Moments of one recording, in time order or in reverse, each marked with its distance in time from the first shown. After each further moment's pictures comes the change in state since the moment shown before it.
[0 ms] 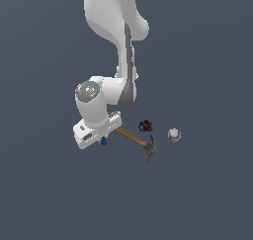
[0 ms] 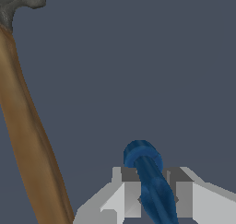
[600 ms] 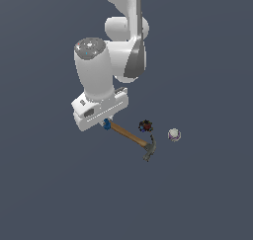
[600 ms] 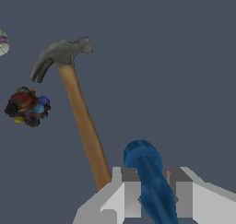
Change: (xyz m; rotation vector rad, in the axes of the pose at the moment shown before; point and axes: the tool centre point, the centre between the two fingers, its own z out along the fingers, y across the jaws) arm 0.004 -0.033 -0.111 -0.001 0.000 0.000
